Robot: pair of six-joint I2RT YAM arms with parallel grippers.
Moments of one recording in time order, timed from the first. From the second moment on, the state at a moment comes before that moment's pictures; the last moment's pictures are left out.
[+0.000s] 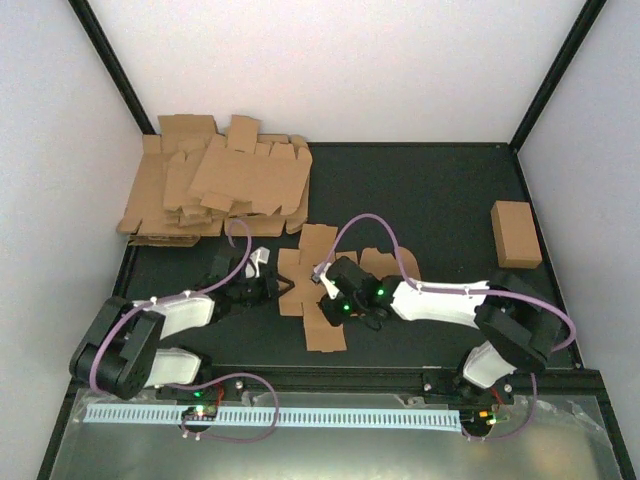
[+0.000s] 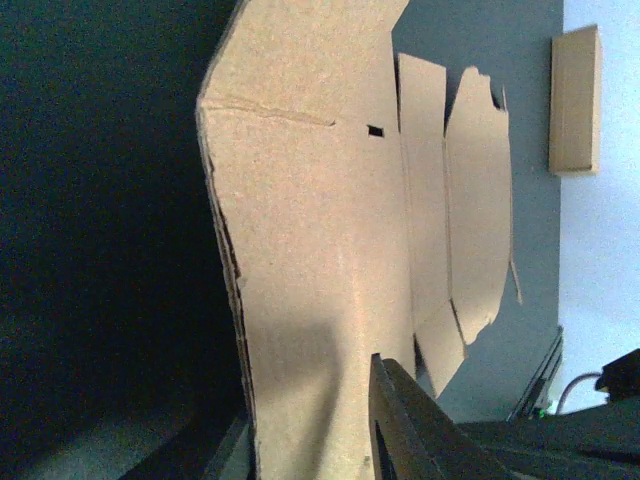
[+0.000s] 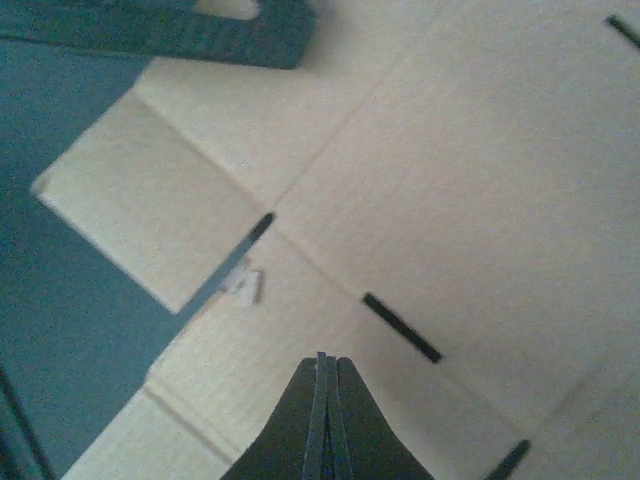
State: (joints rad) left arm -0.34 1.28 0.30 0.23 0.59 -0.78; right arm 1.02 1.56 0.78 -0.13 -0.11 0.30
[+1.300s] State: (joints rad) left arm -0.33 1.20 0.27 0.28 0.71 -0.89; right arm 1.19 1.57 0.83 -0.02 -0.05 0.17
